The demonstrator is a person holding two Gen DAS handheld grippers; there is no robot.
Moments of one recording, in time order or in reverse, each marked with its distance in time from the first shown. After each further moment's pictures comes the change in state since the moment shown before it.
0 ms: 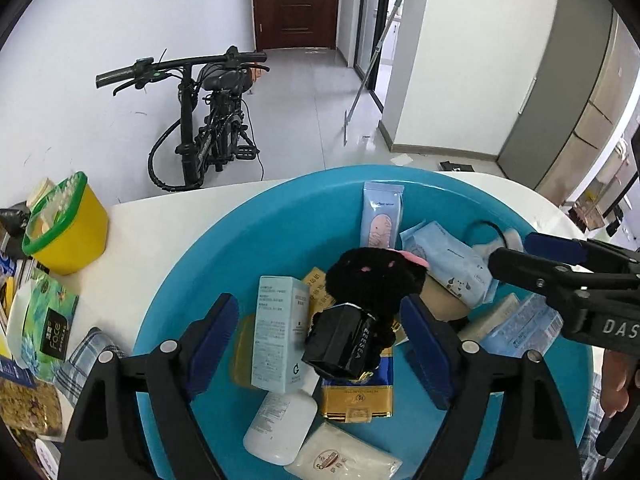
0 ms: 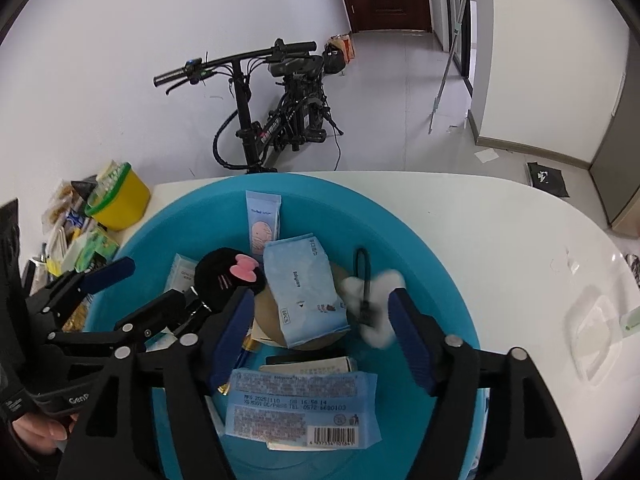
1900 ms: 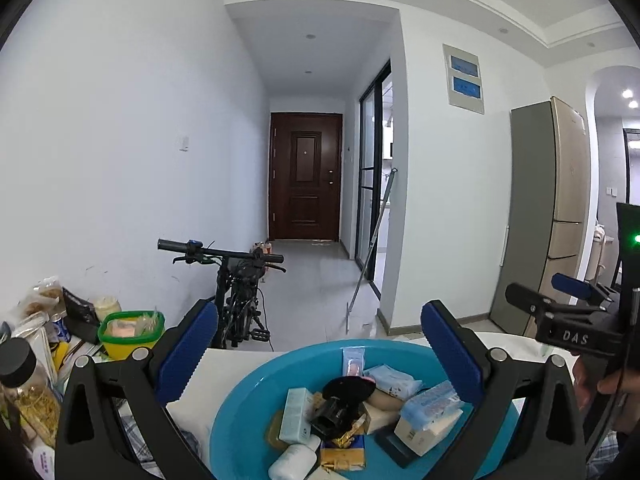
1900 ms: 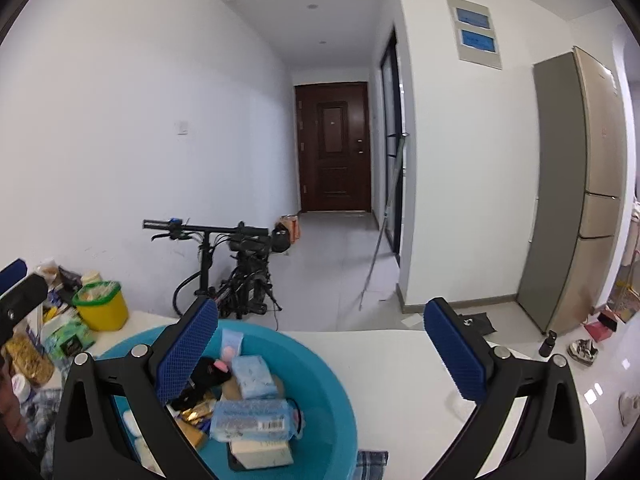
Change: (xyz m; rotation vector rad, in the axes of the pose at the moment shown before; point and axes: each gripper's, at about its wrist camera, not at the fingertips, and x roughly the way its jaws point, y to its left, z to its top) left arm -0.198 -0.005 -0.081 0.002 -0.767 0.017; right arm -0.153 0.023 -0.075 -0.083 -0.718 -0.250
